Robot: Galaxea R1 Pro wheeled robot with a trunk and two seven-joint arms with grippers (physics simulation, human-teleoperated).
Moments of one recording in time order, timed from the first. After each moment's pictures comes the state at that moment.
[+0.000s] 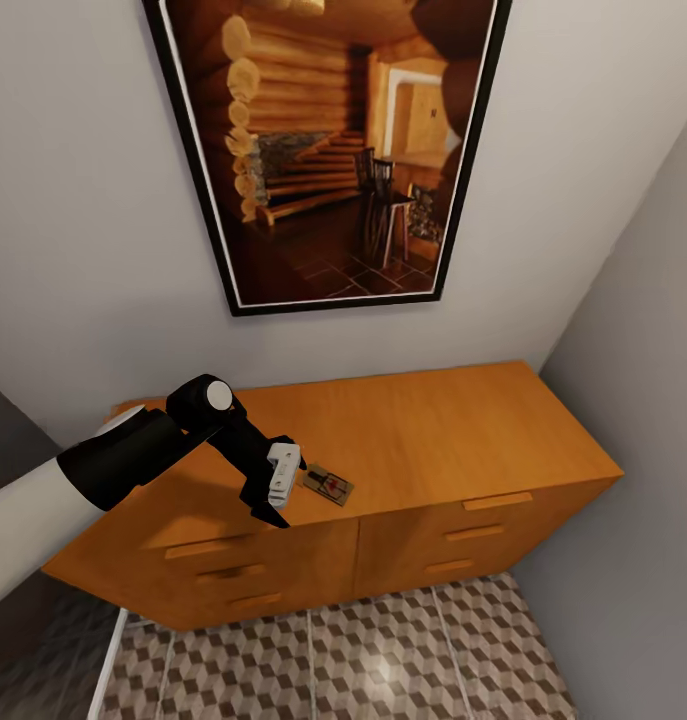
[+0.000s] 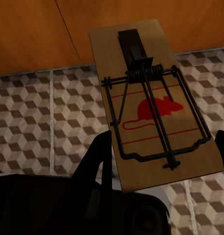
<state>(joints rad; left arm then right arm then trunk) -1.17 0.36 -0.93 -1.32 -0.20 0.51 -1.40 -0.11 0.03 0.32 -0.02 -0.29 -0.95 0.05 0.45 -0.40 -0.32</state>
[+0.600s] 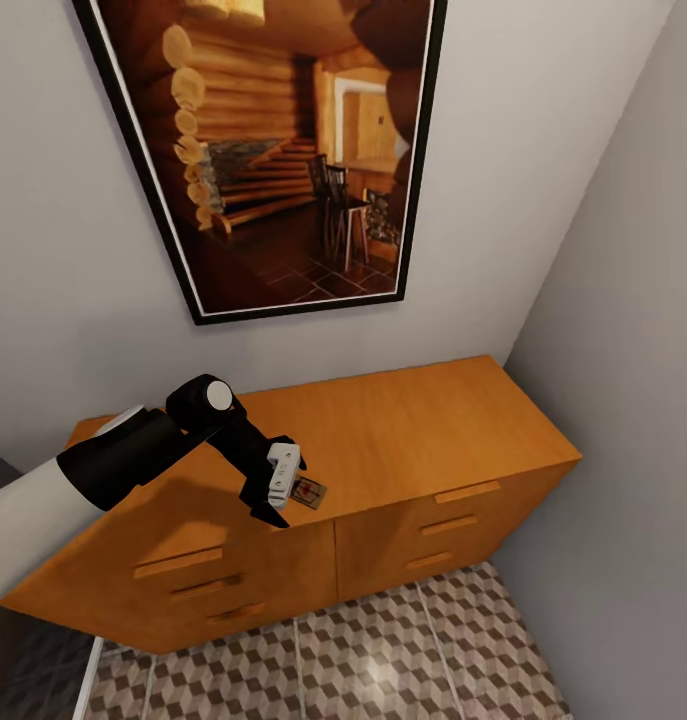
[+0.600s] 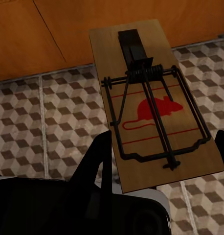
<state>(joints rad) -1.17 0.36 -0.93 -1.32 -0.20 0.51 -1.40 -0.11 0.03 0.32 -0.02 -0.29 -0.96 0.05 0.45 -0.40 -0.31</state>
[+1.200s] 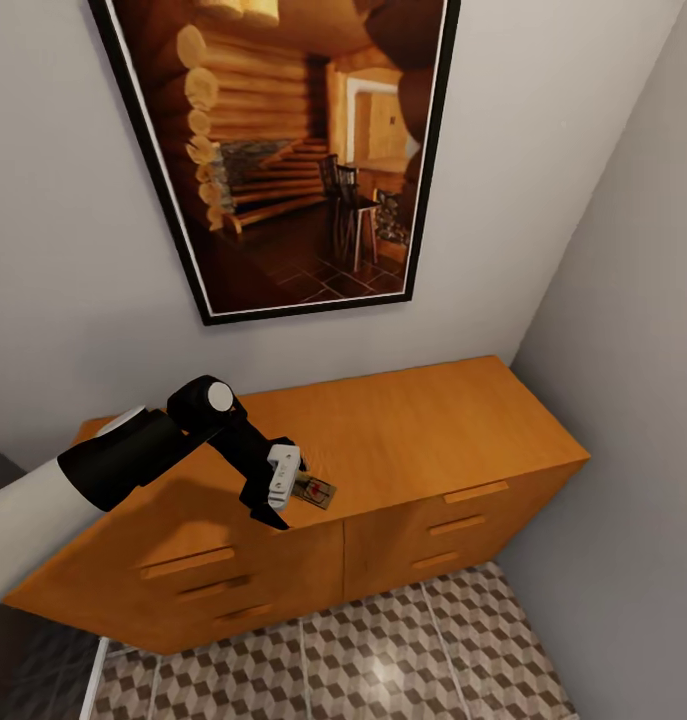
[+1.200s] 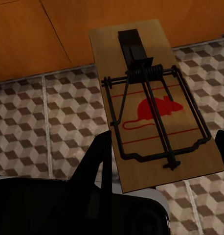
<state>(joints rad) -1.17 0.36 -0.94 -1.32 -0.20 0.51 -1.40 -0.11 0.03 0.32 -0.02 -0.29 -0.95 0.05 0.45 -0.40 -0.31</state>
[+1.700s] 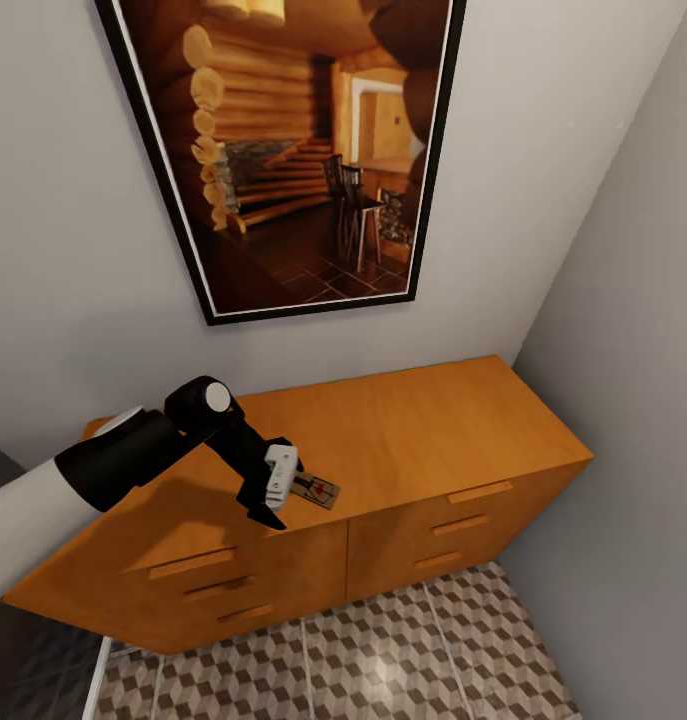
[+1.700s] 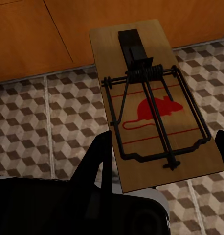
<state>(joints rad) -1.17 0.37 -0.94 -1.32 -0.20 0.51 -1.40 -0.11 0.03 0.32 -0.02 -0.29 -0.95 0.05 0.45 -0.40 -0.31</state>
